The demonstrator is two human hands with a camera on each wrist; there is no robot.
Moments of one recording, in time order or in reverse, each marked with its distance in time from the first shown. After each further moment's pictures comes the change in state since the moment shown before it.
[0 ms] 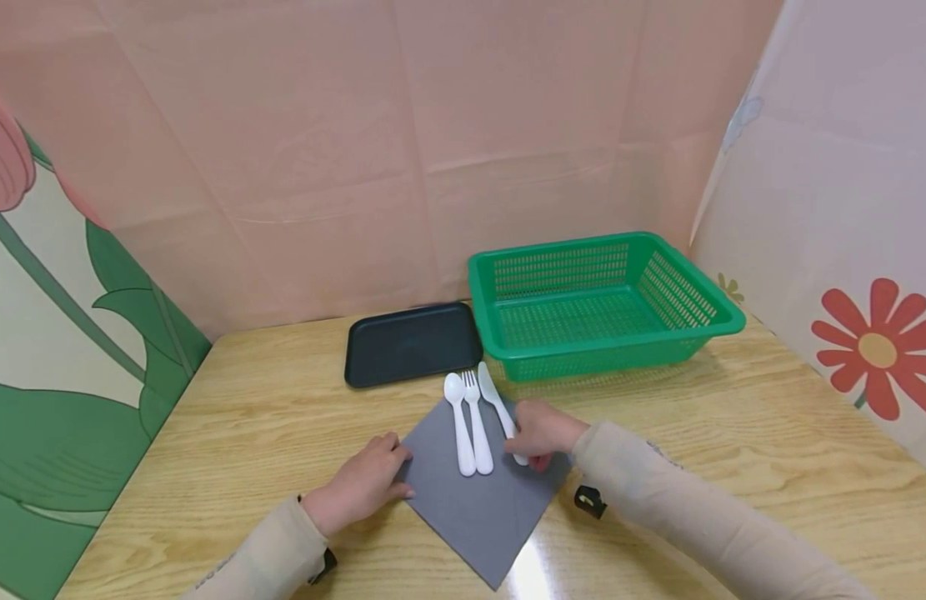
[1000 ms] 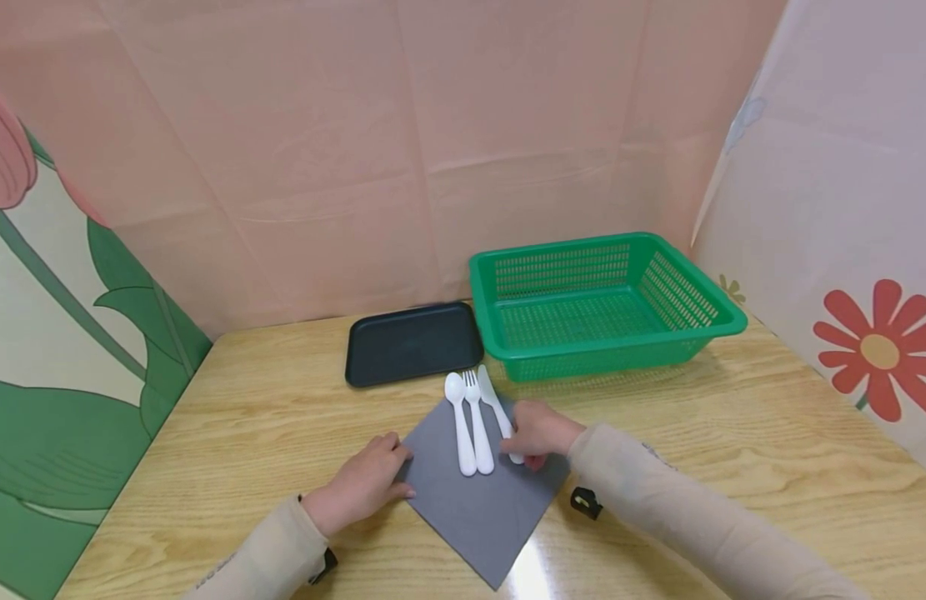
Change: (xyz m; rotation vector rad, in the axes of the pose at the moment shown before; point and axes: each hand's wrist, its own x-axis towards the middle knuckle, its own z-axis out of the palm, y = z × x) left_hand 0.000 0.001 -0.001 -0.009 -0.009 -0.012; right_hand 0.007 0.000 0.006 0.038 0.022 0.035
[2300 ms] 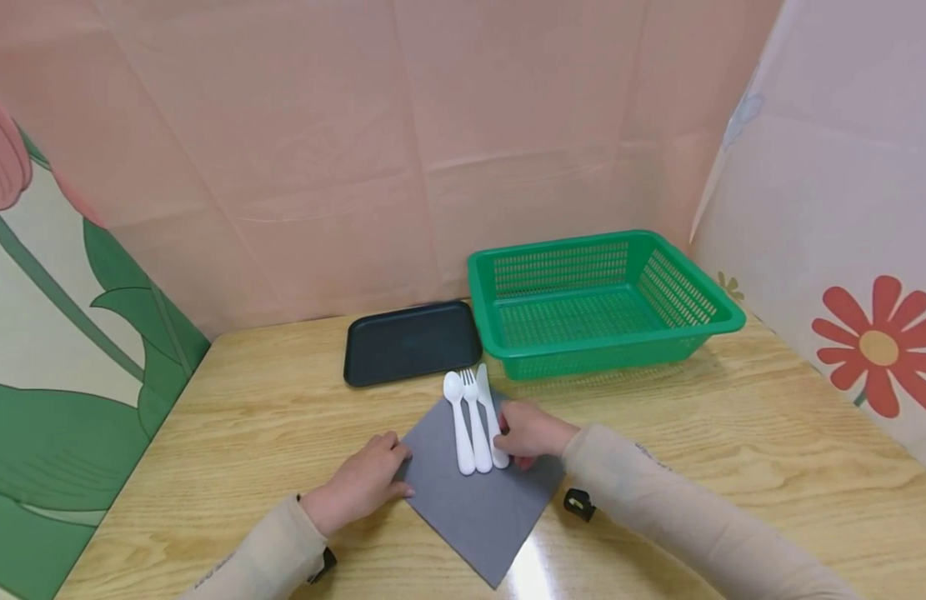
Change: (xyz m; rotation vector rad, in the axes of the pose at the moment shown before) left_hand 0.000 0.001 -0.002 -0.012 -0.023 -0.009; right_hand 0.004 -0.002 0.006 0.044 -0.009 -0.044
